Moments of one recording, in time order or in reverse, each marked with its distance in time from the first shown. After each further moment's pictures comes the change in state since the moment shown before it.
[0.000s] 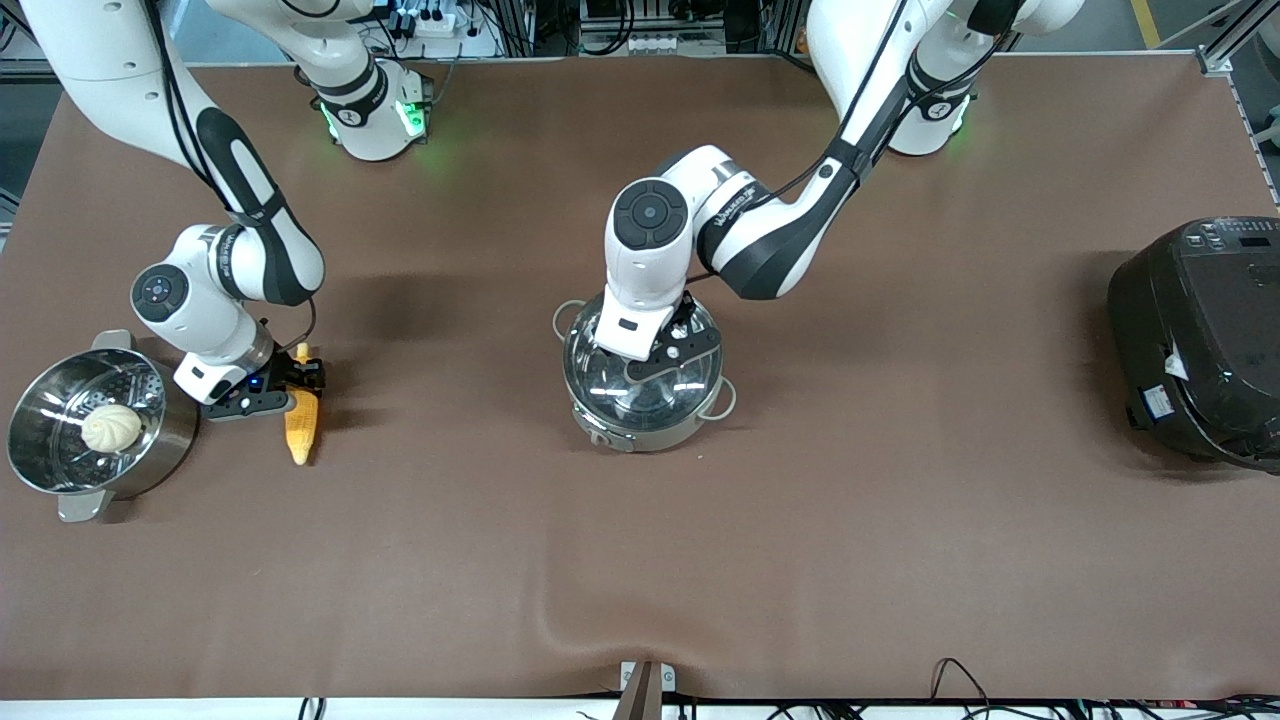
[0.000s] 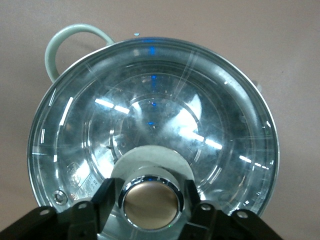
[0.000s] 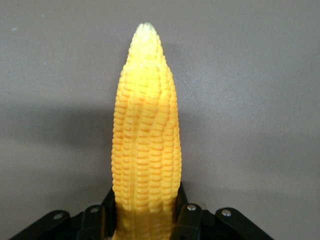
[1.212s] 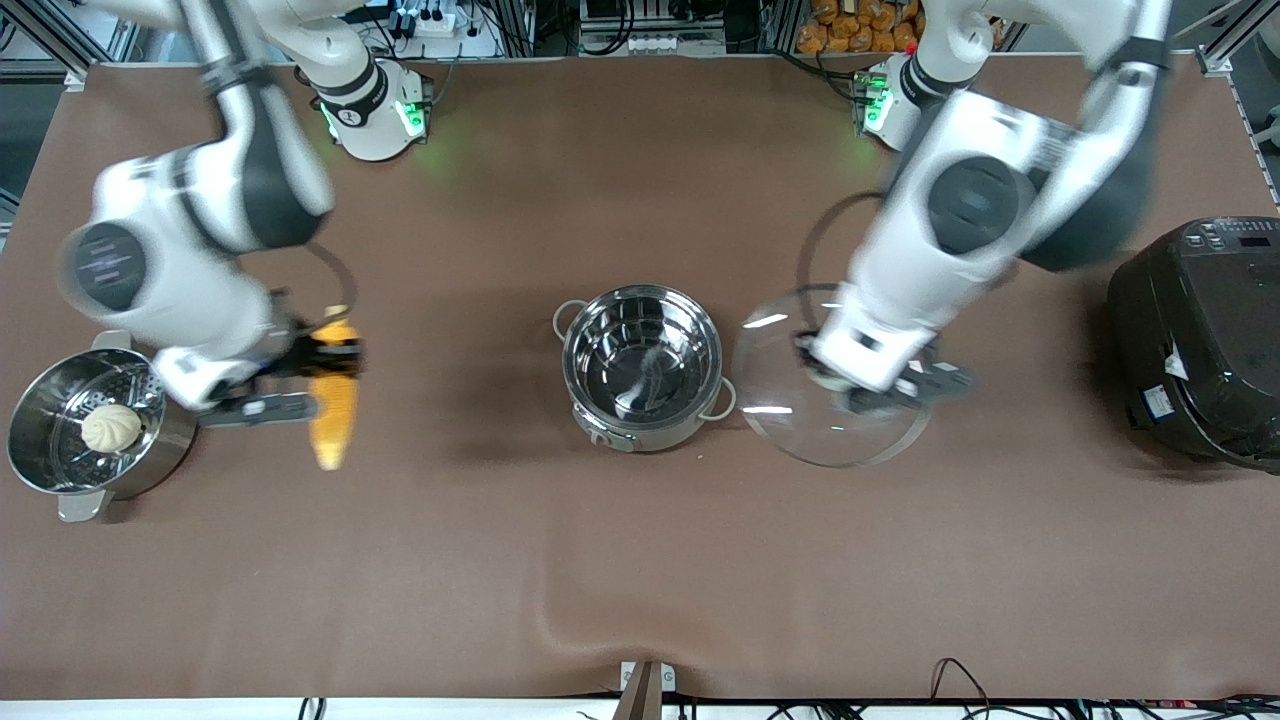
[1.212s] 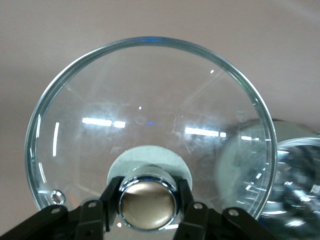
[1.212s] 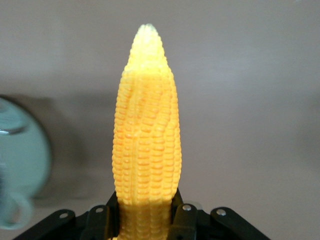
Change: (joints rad) left arm 0.406 -0.291 0.022 -0.099 0.005 -0.286 0.694; right arm 0.386 -0.143 0.028 0.592 0.020 -0.859 0.585
